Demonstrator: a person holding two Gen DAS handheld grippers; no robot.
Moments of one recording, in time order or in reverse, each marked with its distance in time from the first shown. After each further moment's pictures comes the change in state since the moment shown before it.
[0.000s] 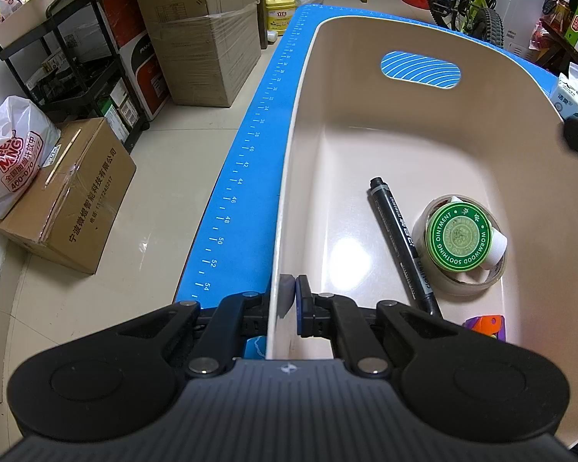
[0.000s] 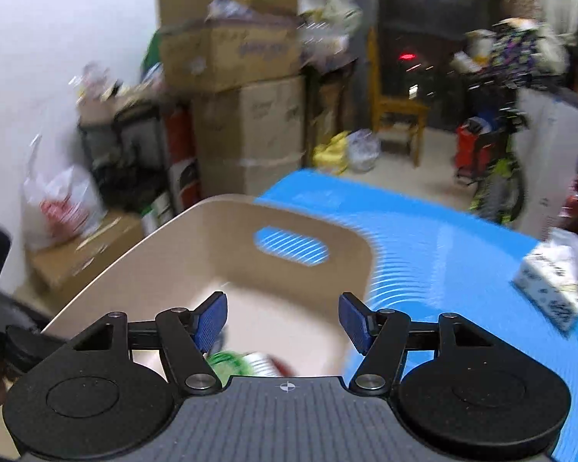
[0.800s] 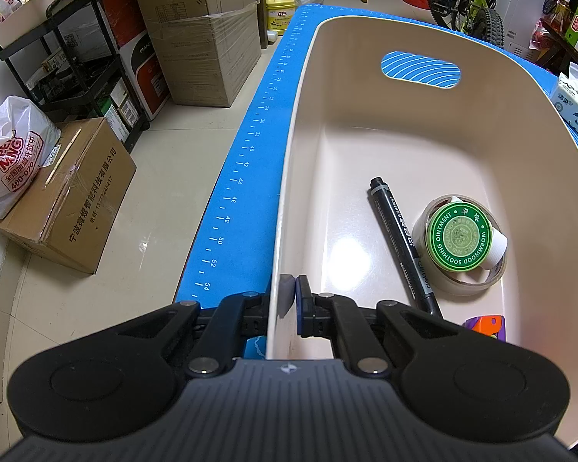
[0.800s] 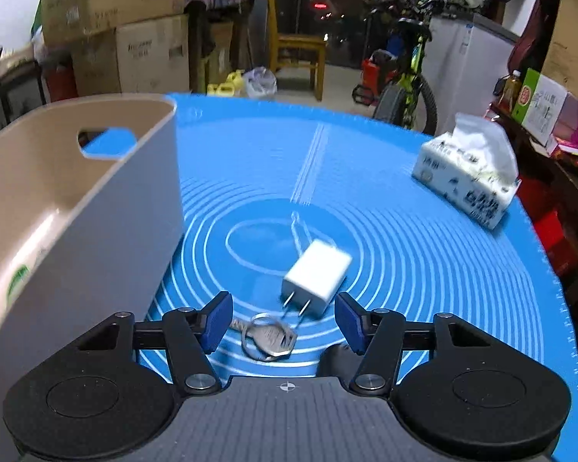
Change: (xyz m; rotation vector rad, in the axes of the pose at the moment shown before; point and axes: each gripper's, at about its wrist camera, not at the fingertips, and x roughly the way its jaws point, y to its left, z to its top) left arm 0.000 0.000 0.000 0.000 0.000 0.000; right arm 0.063 -0.088 -0.081 0.106 0.192 -0.256
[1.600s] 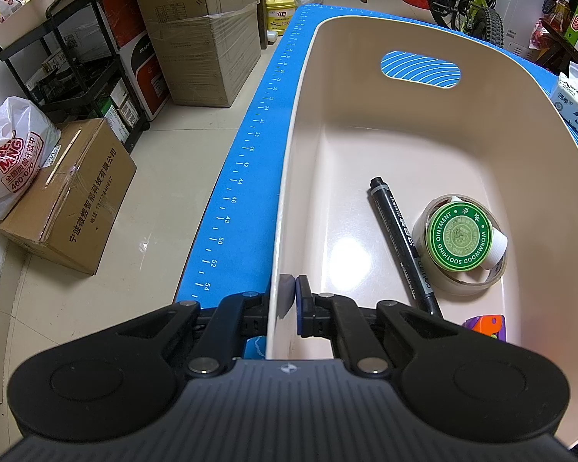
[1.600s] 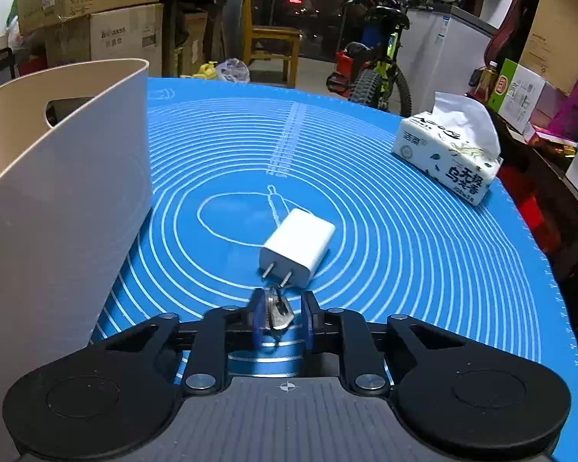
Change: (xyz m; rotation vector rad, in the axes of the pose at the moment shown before) left arm 0.000 -0.001 0.000 0.000 0.000 0.000; right arm 0.012 0.004 -0.016 0.021 0.007 -0.087
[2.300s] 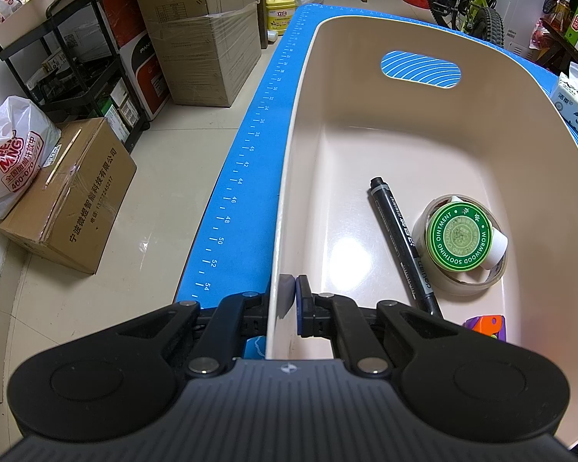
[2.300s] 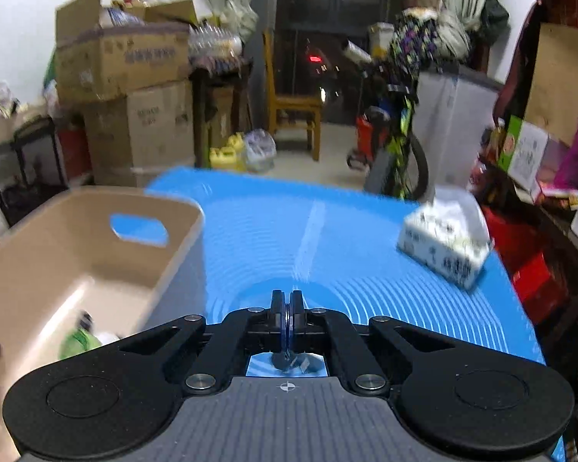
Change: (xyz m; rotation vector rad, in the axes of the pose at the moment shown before) left arm 0.000 0.000 -0.001 0.002 0.000 0.001; right arm -0.090 -0.007 0.039 0.011 -0.226 0.102
